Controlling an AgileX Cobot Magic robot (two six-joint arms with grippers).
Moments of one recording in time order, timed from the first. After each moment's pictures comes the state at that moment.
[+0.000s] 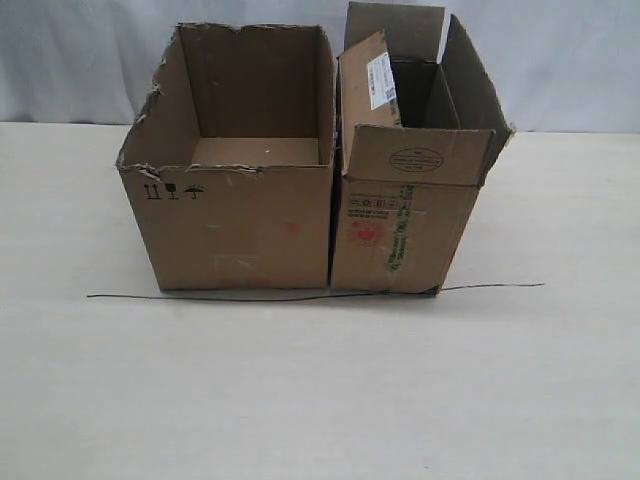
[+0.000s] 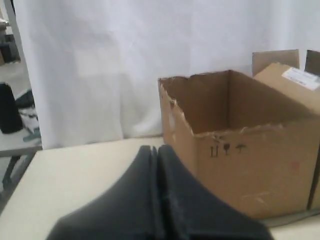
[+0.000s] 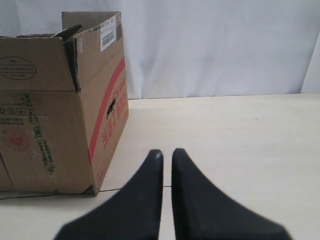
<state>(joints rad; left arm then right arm) 0.25 0.05 -0.30 -0.85 0.56 0.89 0.15 0.00 0.00 0.04 0.22 -0.01</state>
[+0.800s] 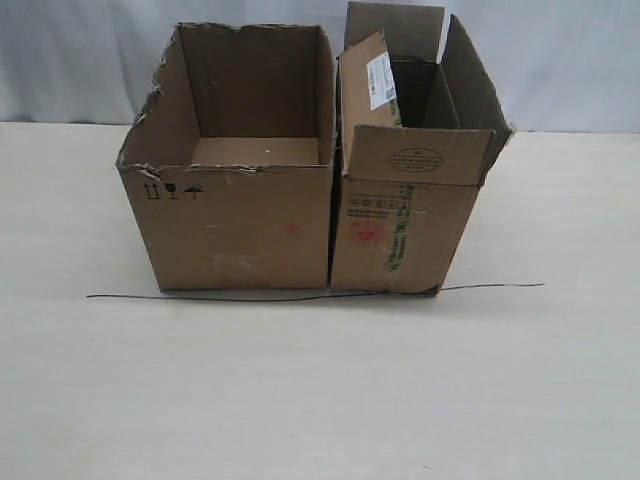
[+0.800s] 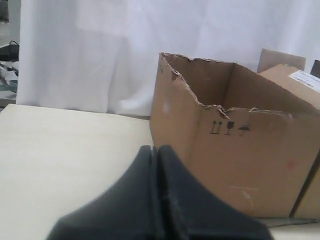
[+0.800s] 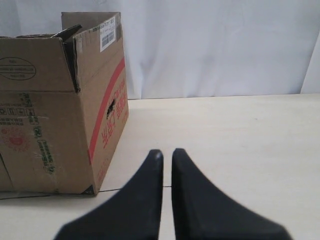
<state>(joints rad) 0.04 0.00 0.00 -1.04 0.22 0.89 0.15 0.00 0.00 0.04 0.22 -0.01</state>
